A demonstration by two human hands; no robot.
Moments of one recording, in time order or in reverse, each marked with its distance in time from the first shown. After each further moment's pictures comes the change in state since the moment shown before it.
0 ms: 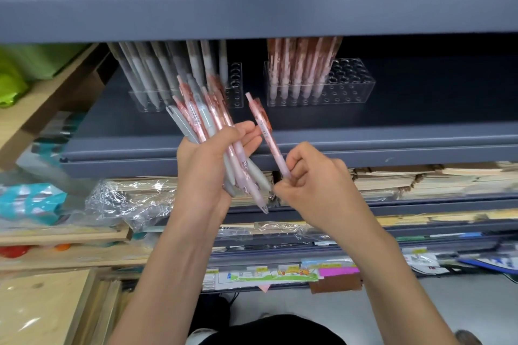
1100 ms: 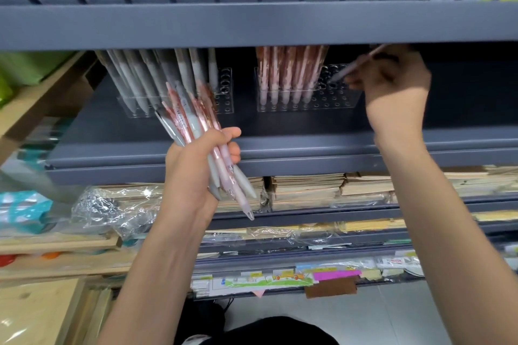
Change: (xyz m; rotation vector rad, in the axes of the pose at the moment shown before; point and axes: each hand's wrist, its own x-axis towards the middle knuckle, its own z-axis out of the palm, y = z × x) left_hand 0.007 0.004 -0.002 0.134 0.004 -0.049; right_hand 0.107 0.032 -0.090 0.608 0.618 -0.093
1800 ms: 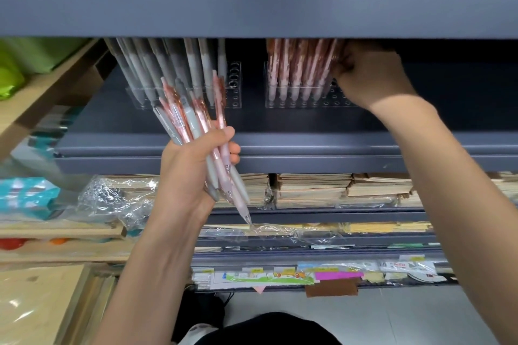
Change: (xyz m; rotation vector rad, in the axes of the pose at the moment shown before) left_hand -0.003 0.001 -0.011 -0.029 0.012 0.030; right_hand 0.032 -0.002 0.026 -1.071 -0.448 -0.270
